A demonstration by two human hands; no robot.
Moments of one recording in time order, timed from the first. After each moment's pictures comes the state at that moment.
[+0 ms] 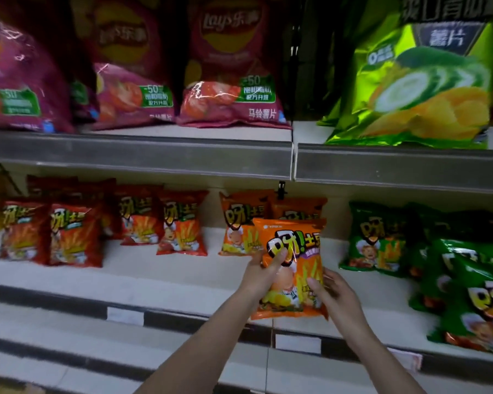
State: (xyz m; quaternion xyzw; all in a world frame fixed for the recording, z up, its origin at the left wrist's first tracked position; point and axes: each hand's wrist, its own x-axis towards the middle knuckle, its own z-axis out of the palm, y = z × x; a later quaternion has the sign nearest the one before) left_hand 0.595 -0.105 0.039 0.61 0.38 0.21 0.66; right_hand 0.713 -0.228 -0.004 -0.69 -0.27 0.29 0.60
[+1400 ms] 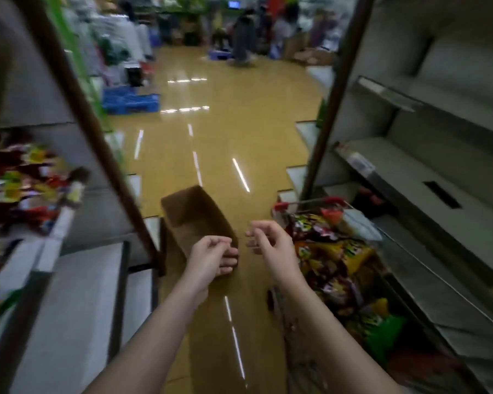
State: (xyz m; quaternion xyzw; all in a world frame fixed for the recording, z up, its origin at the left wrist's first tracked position) left_hand 0.616 -0.549 0.045 0.70 -0.20 -0.39 0.56; right_hand 0.511 -0.644 0.012 -0.68 0.35 -0.35 0.54
